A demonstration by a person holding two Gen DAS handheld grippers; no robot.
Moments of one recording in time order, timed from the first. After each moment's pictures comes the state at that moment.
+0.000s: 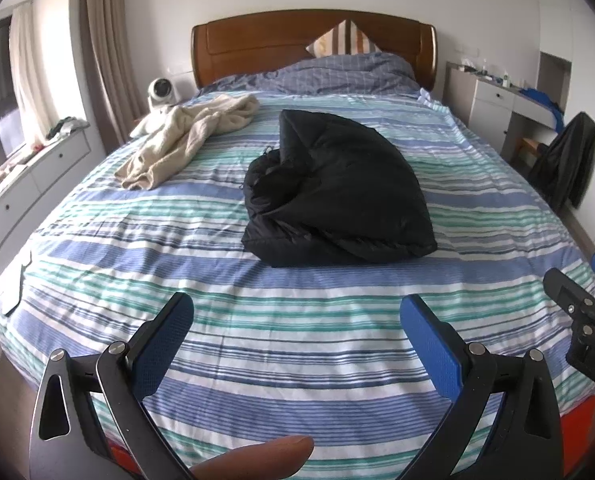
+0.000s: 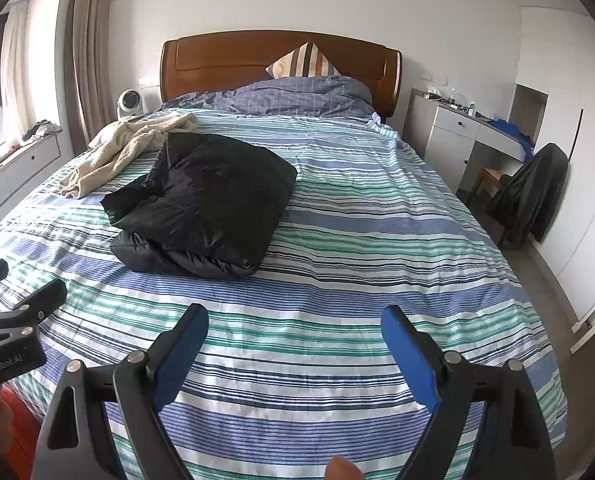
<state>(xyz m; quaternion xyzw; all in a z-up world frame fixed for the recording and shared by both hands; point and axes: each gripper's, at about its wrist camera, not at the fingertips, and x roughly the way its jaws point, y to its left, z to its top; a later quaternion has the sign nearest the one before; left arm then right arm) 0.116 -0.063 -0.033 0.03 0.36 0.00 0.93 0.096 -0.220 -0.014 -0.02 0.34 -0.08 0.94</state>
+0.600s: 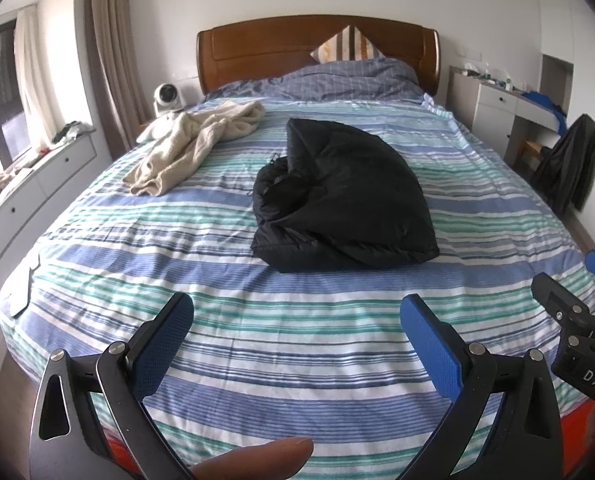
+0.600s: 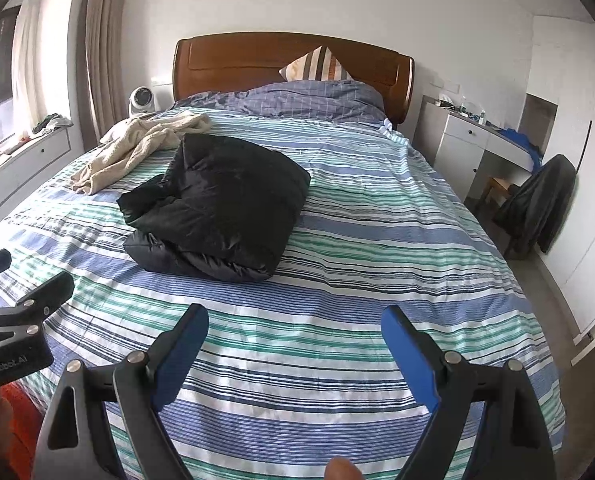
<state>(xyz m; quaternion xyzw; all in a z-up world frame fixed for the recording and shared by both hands) 0.110 -0.058 -0.024 0.03 0.35 0.01 0.94 0.096 -0.205 -0.008 -0.03 0.34 -0.06 0.94</state>
